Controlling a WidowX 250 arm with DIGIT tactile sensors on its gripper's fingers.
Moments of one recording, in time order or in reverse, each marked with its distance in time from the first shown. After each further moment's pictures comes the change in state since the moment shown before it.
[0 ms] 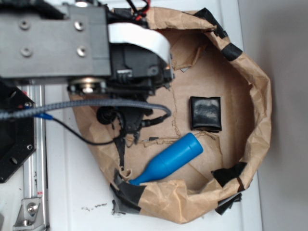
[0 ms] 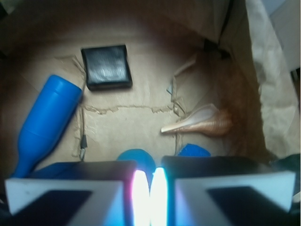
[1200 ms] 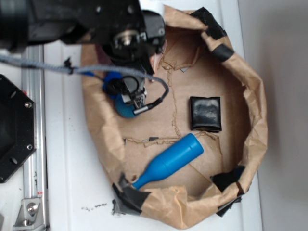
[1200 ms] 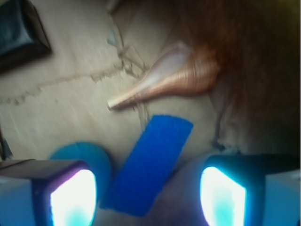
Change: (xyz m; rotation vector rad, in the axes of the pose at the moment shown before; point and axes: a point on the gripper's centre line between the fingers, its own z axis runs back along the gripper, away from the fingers) arm -0.030 0.046 -0.070 -0.012 0.243 0.273
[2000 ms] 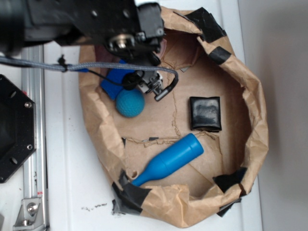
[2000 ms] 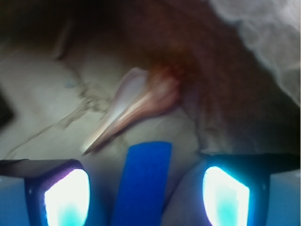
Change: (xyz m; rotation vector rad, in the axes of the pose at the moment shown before) arm 0.013 0.000 -0.001 0.091 -0.137 0.319
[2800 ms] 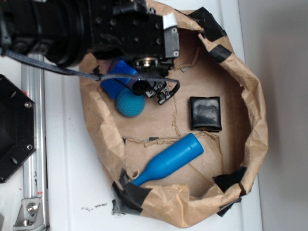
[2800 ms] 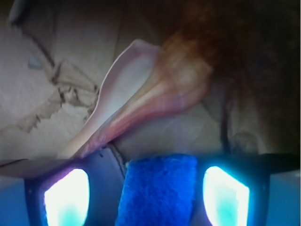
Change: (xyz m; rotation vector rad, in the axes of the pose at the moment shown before) arm -0.001 -0.012 -0.037 0.027 0.053 -0.097
